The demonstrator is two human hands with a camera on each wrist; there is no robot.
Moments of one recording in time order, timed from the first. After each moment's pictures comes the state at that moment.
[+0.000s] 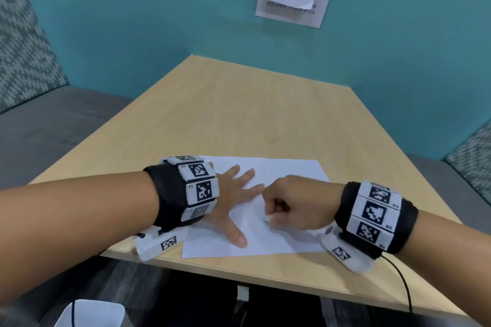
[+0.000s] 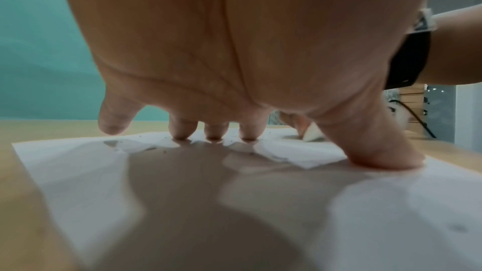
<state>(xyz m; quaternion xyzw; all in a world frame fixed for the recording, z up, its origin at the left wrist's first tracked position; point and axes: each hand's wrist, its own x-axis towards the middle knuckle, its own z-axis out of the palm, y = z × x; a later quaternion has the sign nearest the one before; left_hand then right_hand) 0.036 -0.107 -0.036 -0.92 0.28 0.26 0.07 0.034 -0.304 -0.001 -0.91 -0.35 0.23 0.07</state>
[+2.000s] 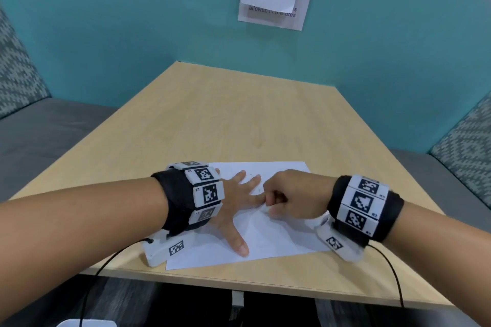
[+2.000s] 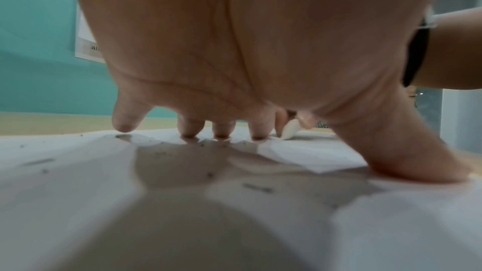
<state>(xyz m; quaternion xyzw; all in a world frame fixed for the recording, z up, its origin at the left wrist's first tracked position) 0.045 -0.138 -0.027 -0.91 0.33 0.26 0.07 0.050 -0.323 0.001 -0.93 -0.31 0.19 0.05</state>
